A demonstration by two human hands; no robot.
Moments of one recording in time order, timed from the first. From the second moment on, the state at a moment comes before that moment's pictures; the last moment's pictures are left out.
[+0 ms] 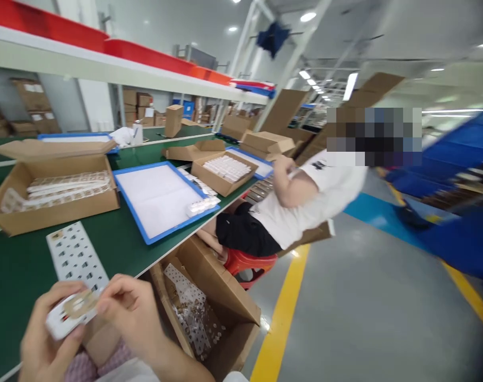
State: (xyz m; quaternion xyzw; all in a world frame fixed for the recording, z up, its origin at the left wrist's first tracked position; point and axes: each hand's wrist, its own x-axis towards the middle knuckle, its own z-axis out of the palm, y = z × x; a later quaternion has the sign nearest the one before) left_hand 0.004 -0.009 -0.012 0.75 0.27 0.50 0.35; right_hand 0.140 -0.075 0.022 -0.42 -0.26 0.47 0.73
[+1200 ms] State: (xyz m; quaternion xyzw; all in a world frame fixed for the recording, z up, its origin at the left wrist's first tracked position) left_hand 0.014 -0.013 0.000 0.71 0.13 0.51 0.47; right_hand 0.124 -0.092 0.010 -0.43 -0.31 0.46 0.71
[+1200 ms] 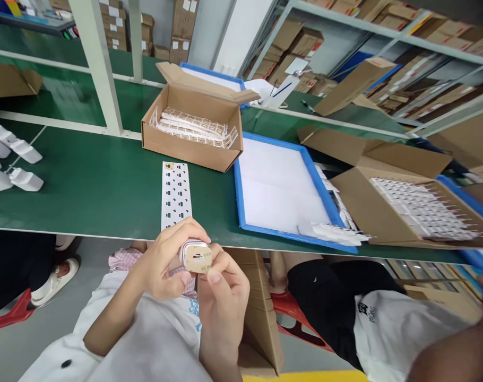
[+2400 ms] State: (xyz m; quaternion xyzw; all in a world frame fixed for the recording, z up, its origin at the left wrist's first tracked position) left_hand 0.011 -0.014 0.007 0.71 0.14 0.52 0.45; right_hand 0.119 -0.092 0.006 -0.44 -0.35 0.43 0.71
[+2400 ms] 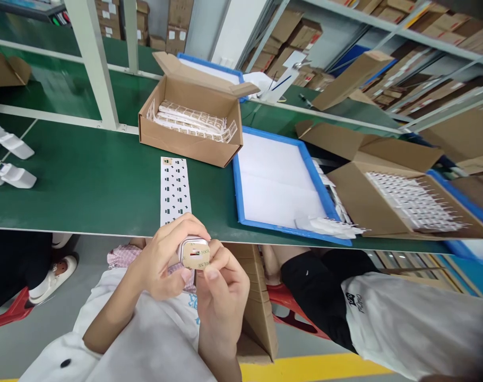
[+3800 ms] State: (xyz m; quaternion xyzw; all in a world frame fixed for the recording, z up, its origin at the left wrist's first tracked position) left_hand 0.013 -0.014 0.000 0.72 0.13 0.52 0.43; right_hand 0.129 -0.093 0.006 -0.51 -0.48 0.24 0.67
